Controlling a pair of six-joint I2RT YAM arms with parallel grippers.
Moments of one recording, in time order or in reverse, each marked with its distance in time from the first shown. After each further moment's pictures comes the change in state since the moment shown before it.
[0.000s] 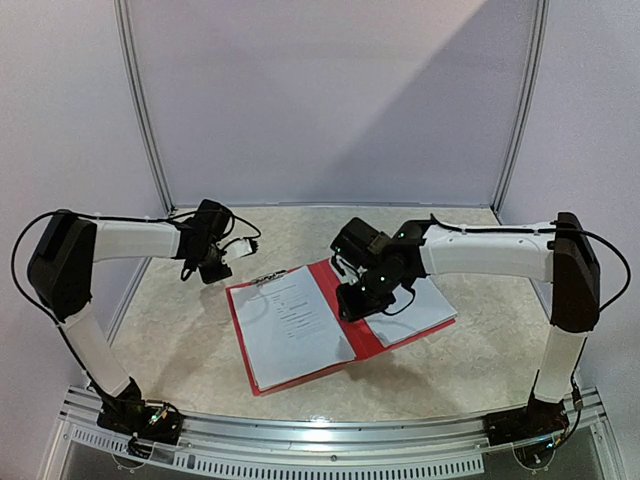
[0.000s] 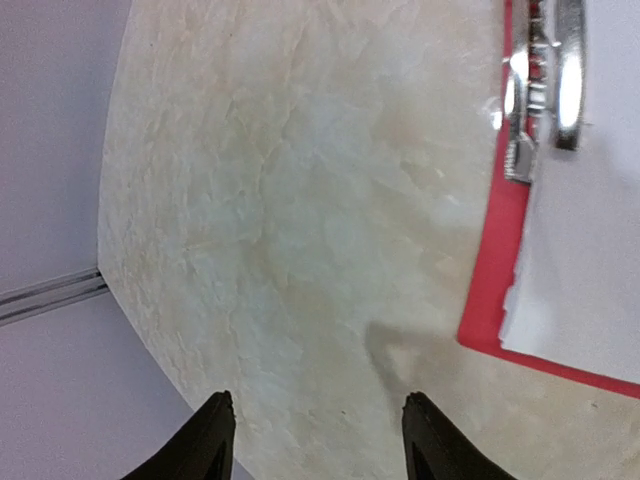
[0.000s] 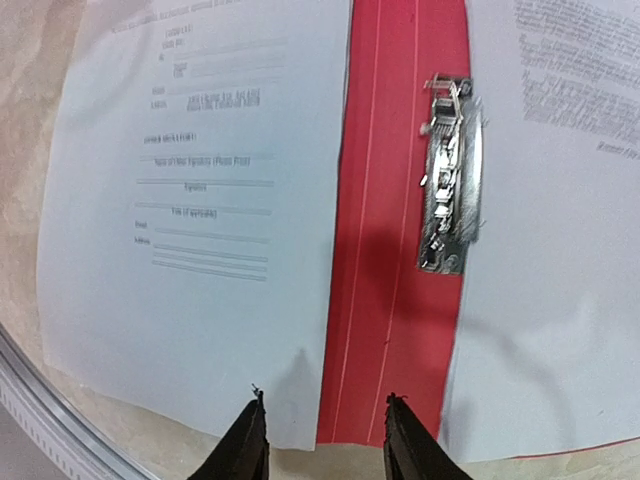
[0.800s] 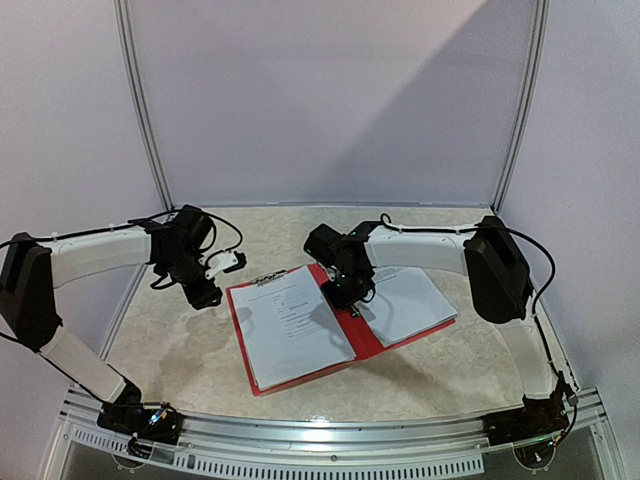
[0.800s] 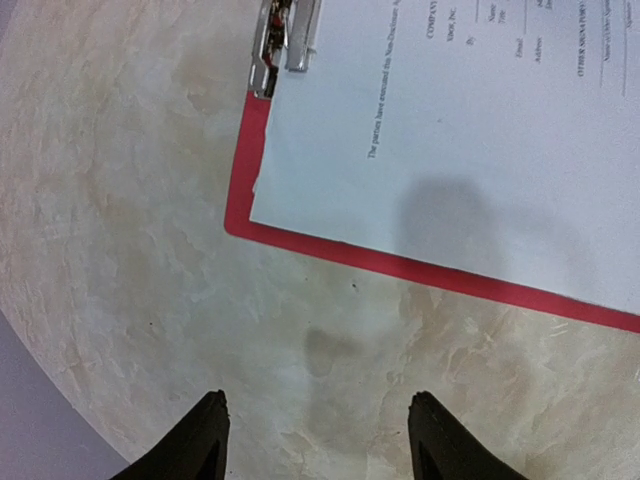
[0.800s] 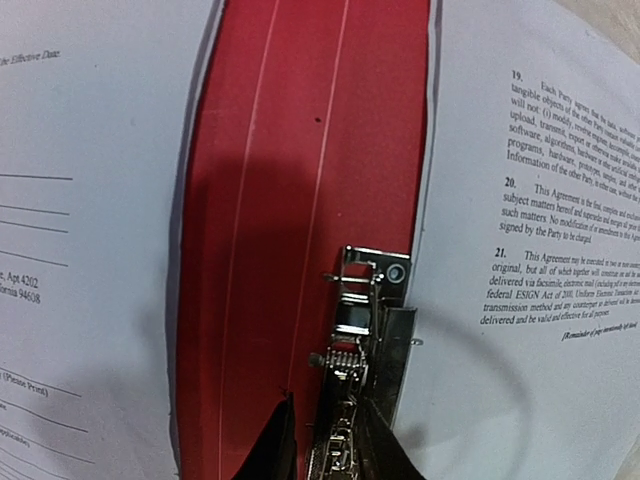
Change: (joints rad) left arm 0.000 -0.254 -0.090 -0.370 0.316 -0.244; right arm -0.062 0.425 0.420 -0.139 0.227 -0.185
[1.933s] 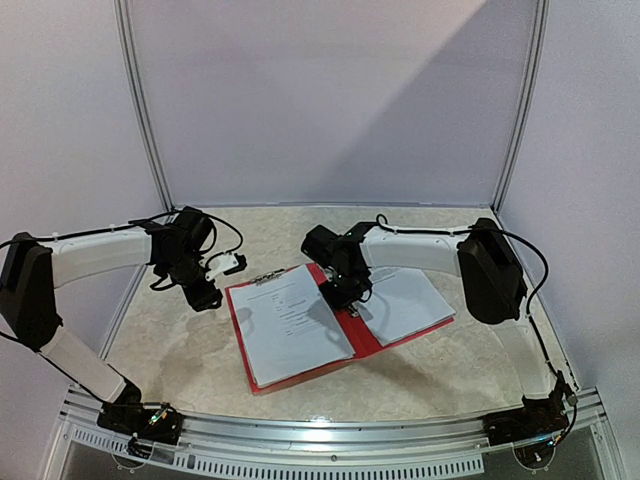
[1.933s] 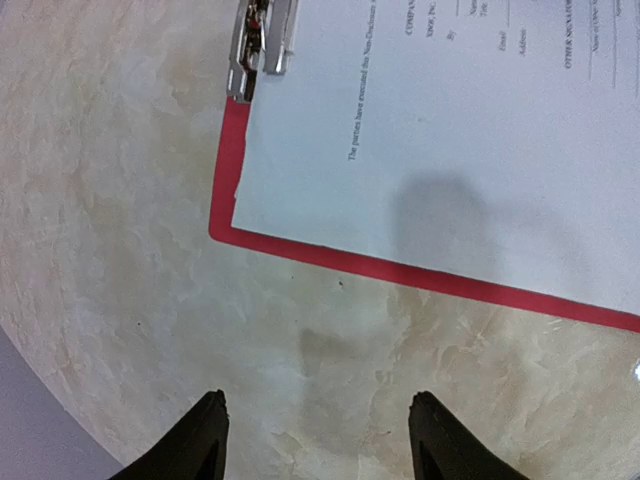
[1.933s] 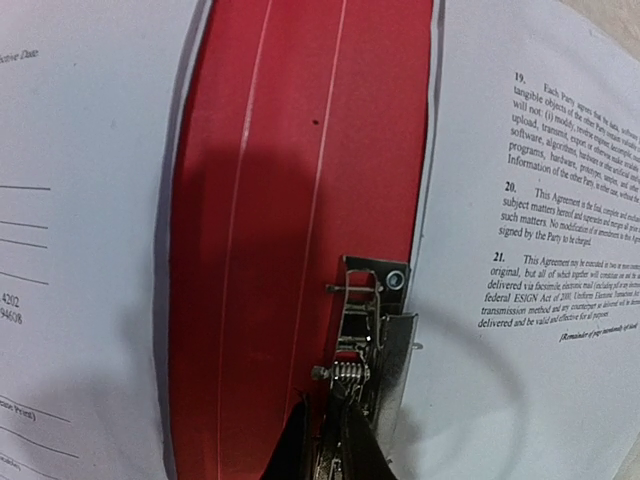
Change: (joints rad) left arm -0.001 0.002 -0.005 -0.009 0.017 0.000; right arm 0.002 0.046 0.052 -0.021 -0.006 -0.008
